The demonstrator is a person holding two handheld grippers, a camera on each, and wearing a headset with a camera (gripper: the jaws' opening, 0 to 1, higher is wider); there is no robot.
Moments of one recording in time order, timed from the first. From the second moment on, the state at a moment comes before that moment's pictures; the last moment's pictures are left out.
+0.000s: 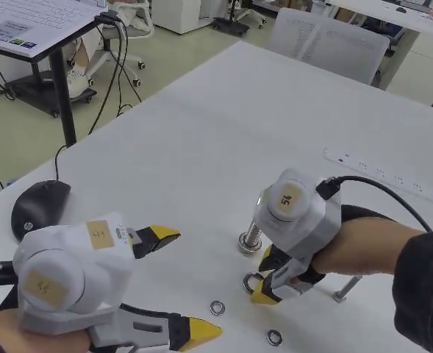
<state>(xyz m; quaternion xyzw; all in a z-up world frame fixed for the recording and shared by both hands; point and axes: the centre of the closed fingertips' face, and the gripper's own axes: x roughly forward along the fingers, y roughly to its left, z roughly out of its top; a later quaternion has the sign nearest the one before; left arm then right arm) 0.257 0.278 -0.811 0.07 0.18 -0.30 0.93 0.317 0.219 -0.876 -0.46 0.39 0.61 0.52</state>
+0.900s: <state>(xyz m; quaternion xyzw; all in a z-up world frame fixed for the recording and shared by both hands) 0.257 0.276 -0.810 0.07 0.18 -0.30 0.93 0.320 0.220 -0.875 -0.45 0.39 0.60 0.53</state>
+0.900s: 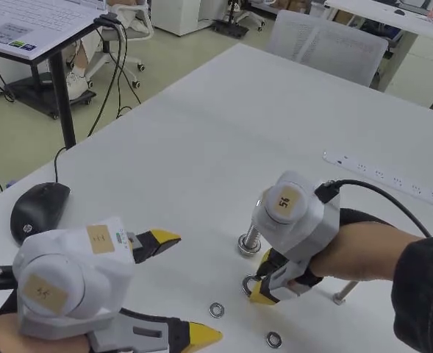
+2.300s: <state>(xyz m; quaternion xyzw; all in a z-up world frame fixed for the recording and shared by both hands) 0.260 0.276 -0.813 0.07 0.18 -0.30 0.93 0.322 0.215 -0.867 -0.44 0.40 0.59 0.54</state>
